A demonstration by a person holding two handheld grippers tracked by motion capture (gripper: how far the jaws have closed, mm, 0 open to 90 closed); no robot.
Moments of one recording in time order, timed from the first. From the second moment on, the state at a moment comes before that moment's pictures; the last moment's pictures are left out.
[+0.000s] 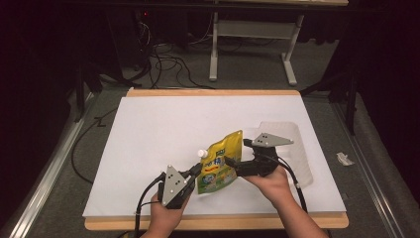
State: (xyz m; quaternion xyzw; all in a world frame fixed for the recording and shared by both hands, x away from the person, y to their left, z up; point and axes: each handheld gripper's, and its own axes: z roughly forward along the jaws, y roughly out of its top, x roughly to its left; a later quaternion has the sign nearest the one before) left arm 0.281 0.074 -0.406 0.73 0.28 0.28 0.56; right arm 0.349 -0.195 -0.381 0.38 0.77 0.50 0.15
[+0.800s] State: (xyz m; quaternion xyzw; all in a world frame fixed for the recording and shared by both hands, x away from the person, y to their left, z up) left arm 0.299 0.085 -0.407 0.72 0.31 0.27 0.56; right arm 0.336 -0.210 -0.382 0.36 0.75 0.54 0.15
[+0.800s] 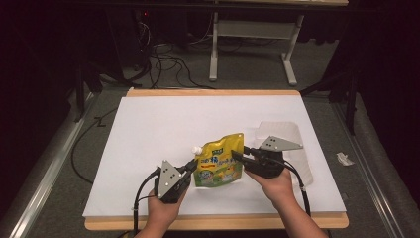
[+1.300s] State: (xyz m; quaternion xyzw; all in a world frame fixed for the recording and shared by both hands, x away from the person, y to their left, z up) left arm 0.311 0.079 -0.412 0.73 0.31 0.26 0.56; right arm 0.286 -0.214 -0.387 0.30 0.75 0.57 0.17
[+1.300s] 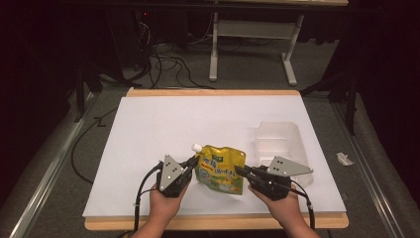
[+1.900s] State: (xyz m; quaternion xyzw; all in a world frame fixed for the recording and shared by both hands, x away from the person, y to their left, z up) left arm 0.310 0.083 -0.416 0.74 0.32 0.23 0.55; right arm 0.287 -0.205 -0.412 0.29 0.78 0.54 0.14
